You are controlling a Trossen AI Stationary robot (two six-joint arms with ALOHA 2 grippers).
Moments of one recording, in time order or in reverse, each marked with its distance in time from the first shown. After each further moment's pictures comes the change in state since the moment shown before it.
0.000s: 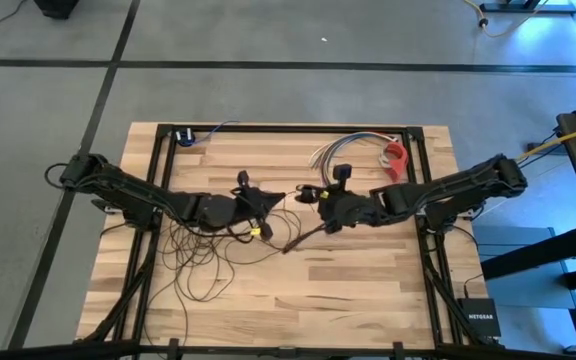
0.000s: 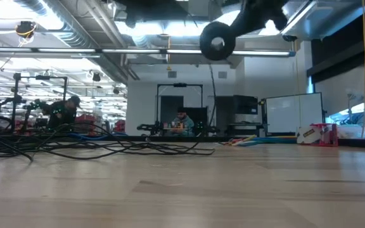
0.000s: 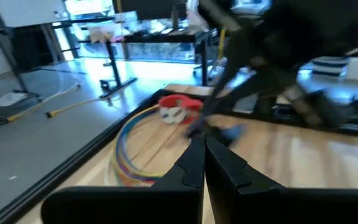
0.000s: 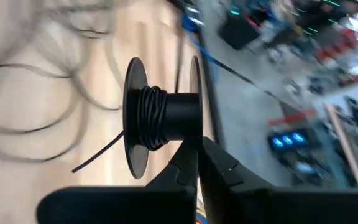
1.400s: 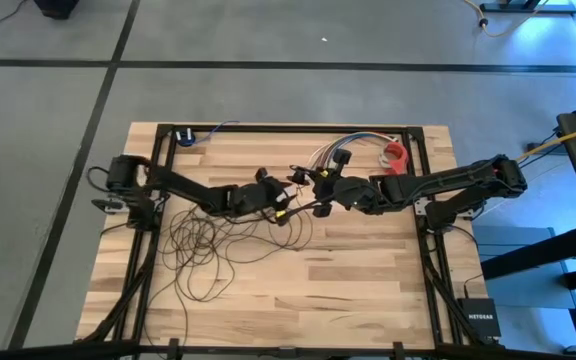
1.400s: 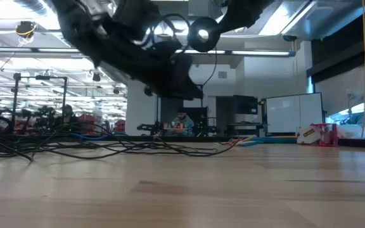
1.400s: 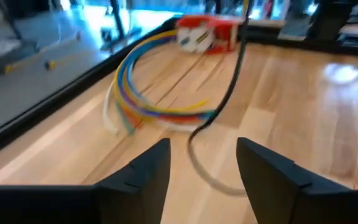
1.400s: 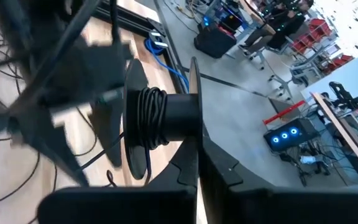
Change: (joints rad) left arm 0.263 0.394 -0.079 0.294 0.232 -0.044; right arm -0.091 -0.010 -0.003 0.198 -0.036 -0.008
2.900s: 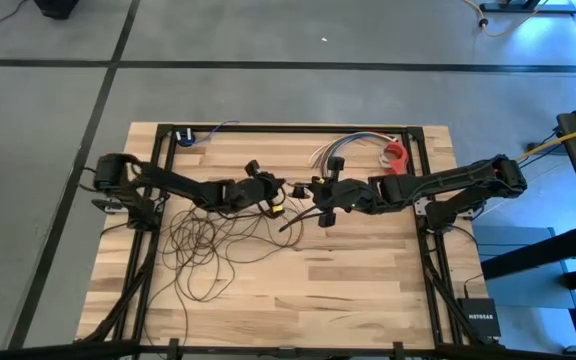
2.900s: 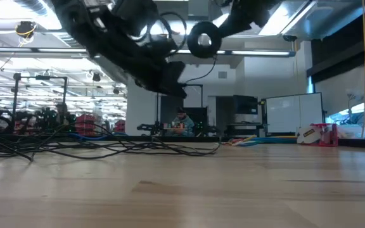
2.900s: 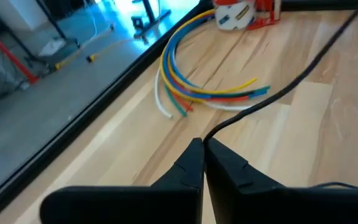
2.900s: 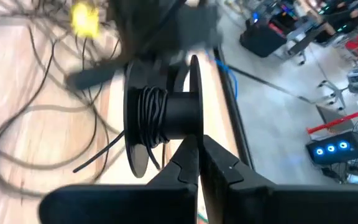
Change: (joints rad) left arm 0.009 -0.165 0.001 -0.306 -0.126 0.051; right arm 0.000 0.001 -0.001 -0.107 -0.184 0.010
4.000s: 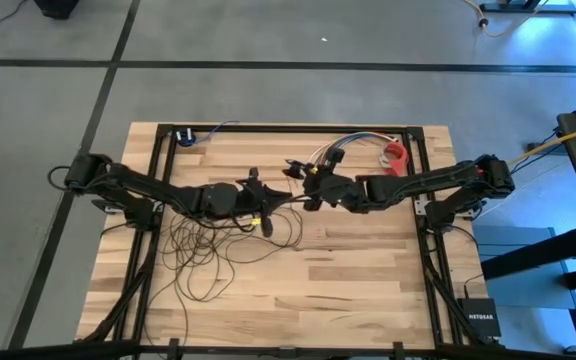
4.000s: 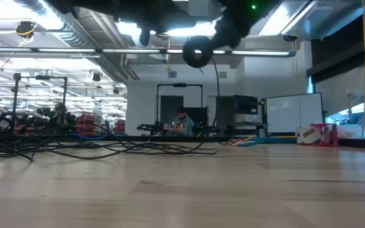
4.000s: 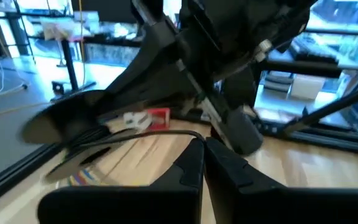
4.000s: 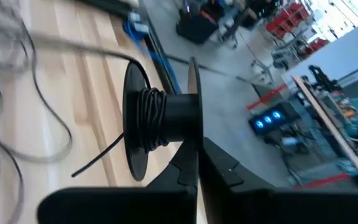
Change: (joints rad) left arm -0.159 -0.180 0.000 0.215 0.171 -0.053; right arm -0.056 0.108 0.000 0.219 0.235 -0.007
